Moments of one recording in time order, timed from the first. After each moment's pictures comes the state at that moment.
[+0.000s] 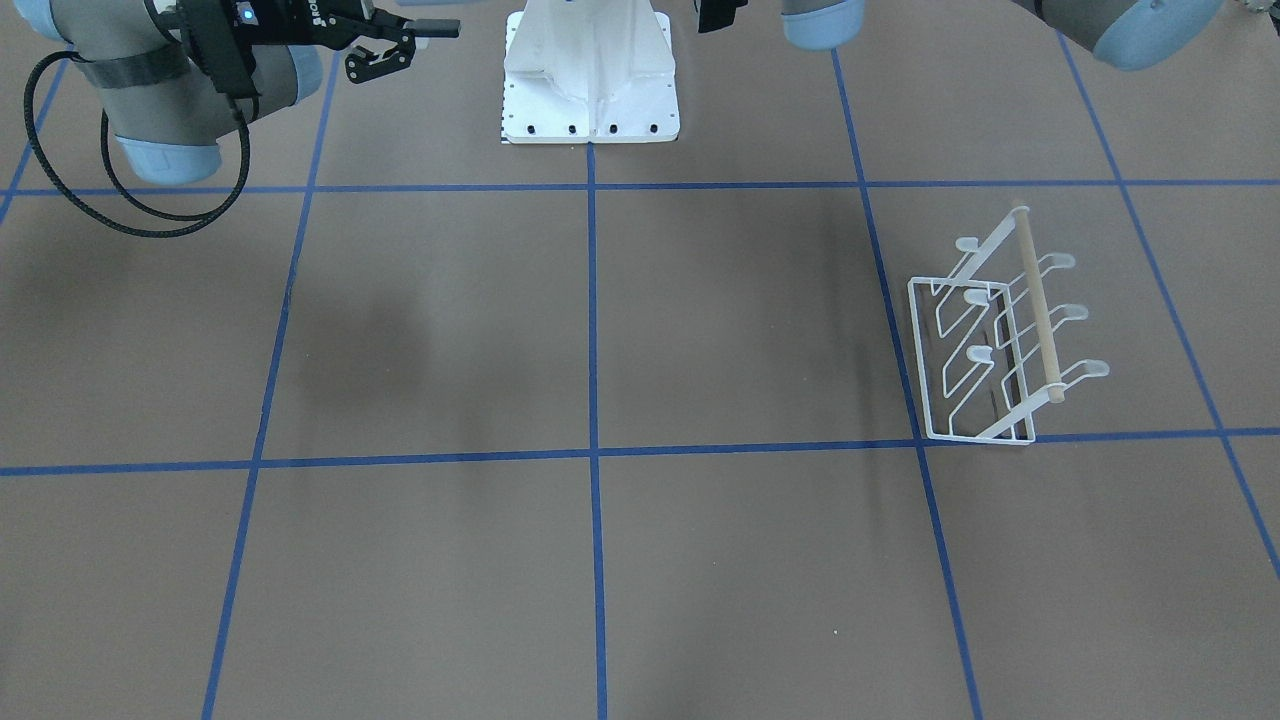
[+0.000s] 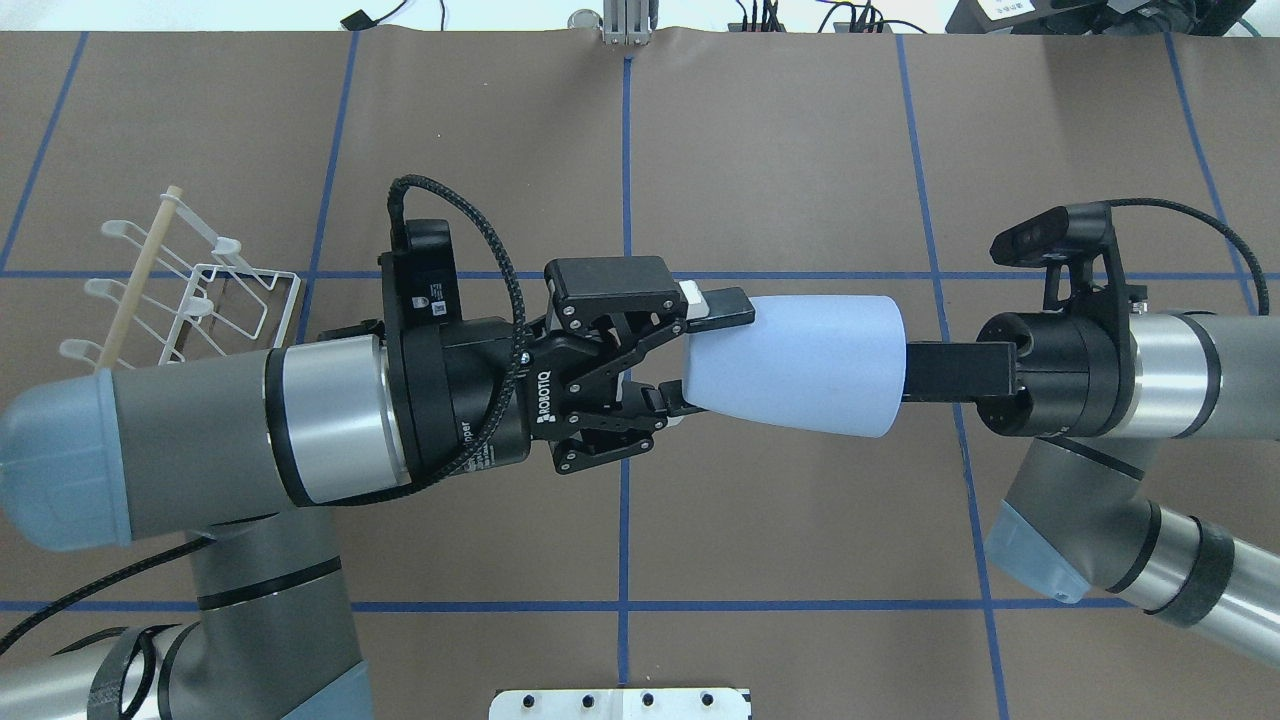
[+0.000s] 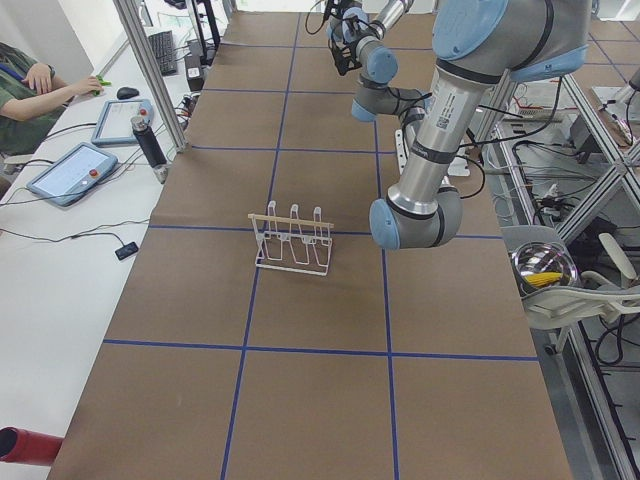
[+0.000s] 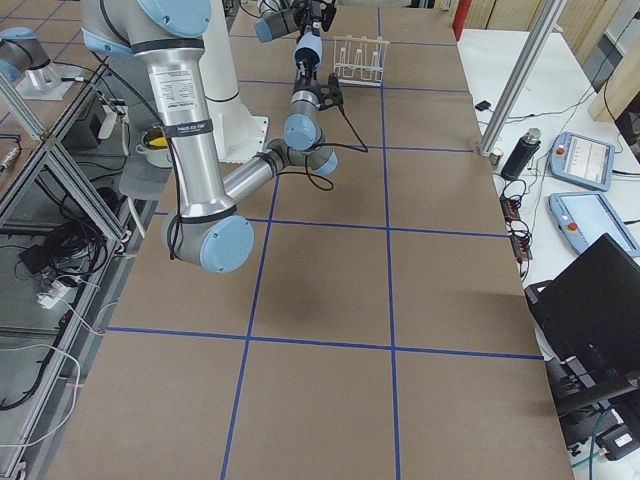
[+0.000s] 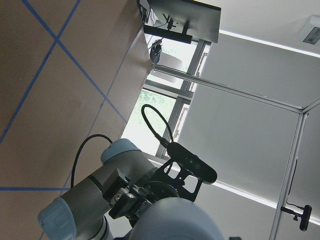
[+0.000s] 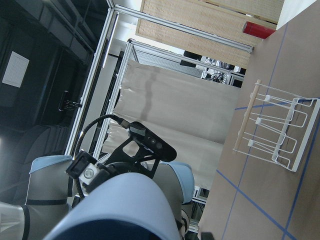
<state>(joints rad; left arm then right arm) -0.39 -2.14 -1.99 -2.75 -1.63 -2.14 0.62 -1.32 1.83 0.34 1.97 1.71</state>
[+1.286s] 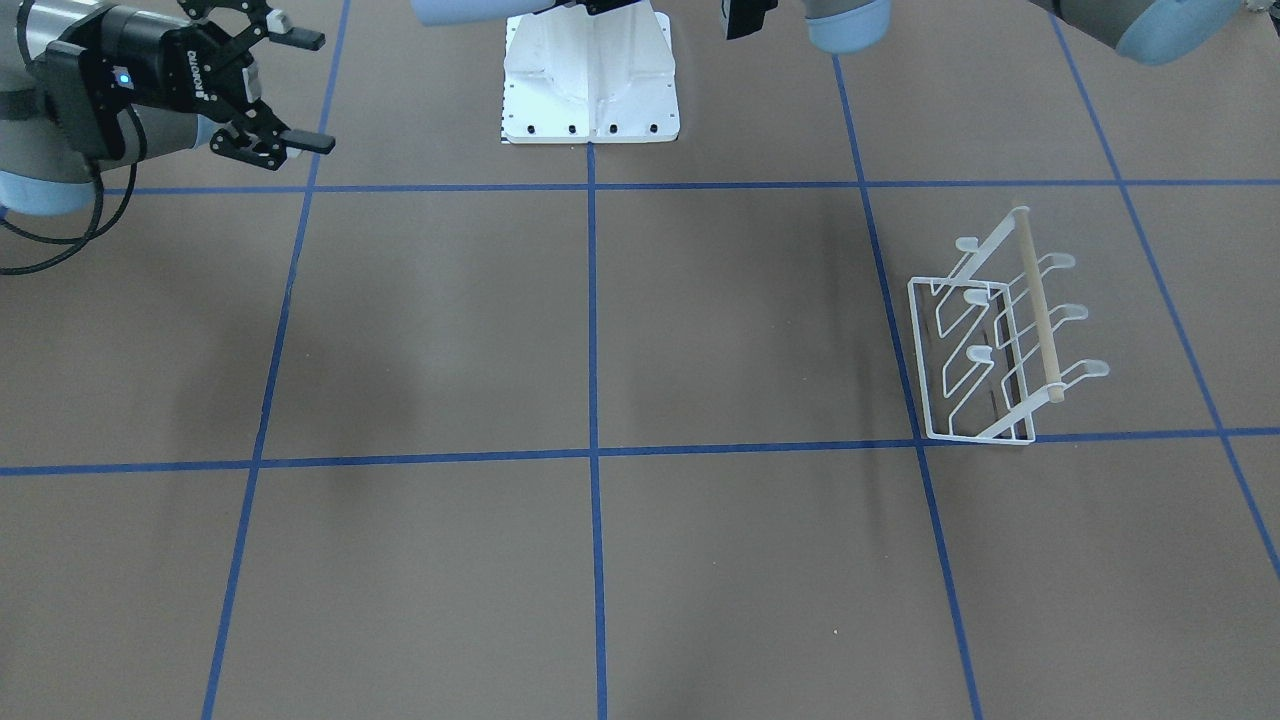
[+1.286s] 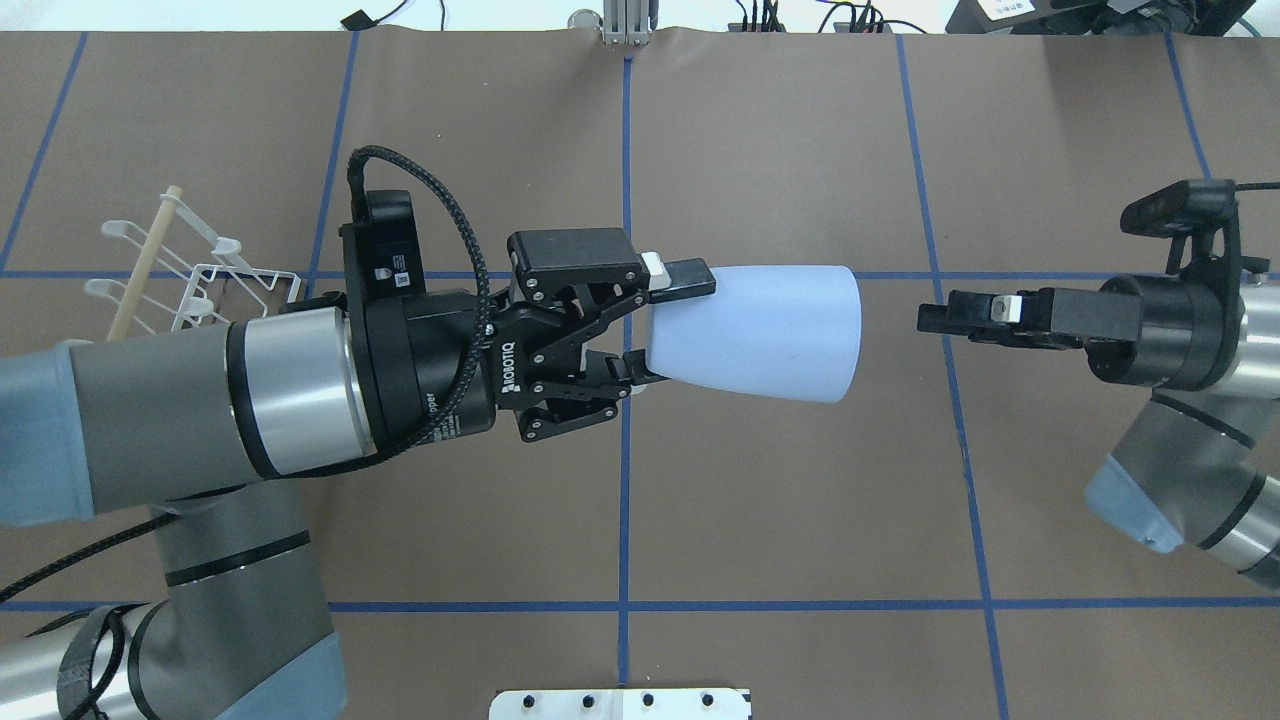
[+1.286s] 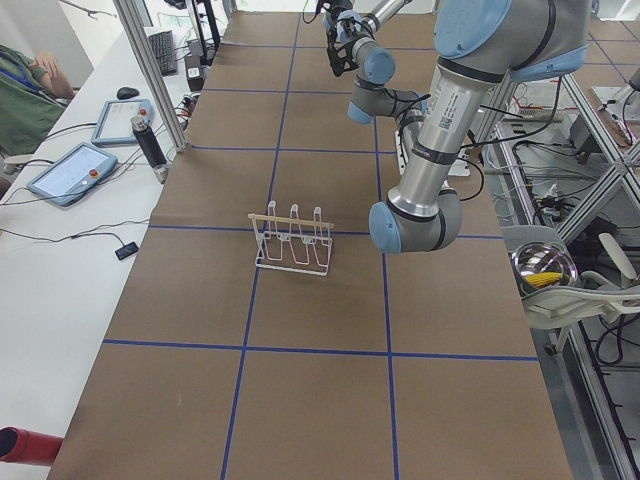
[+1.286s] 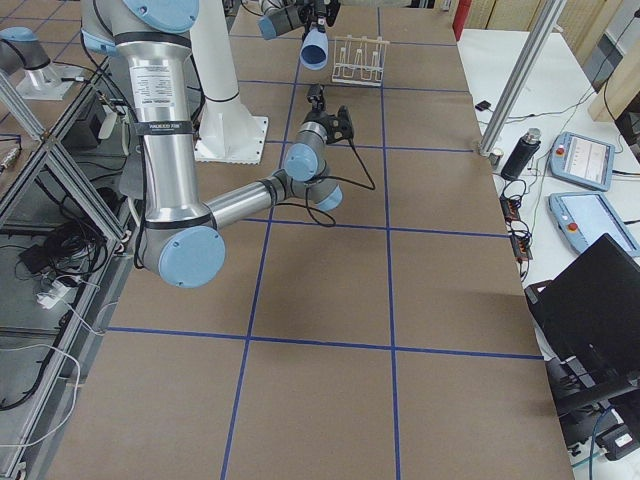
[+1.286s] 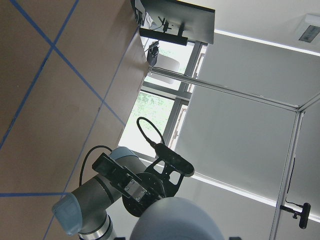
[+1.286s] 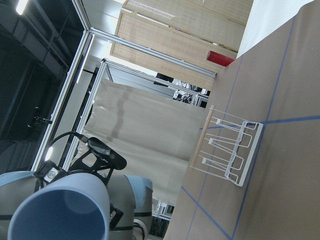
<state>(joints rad) -0.44 -2.10 -2.00 -2.73 -1.64 -2.10 0.81 -1.46 1.72 0.40 2.01 1.69</state>
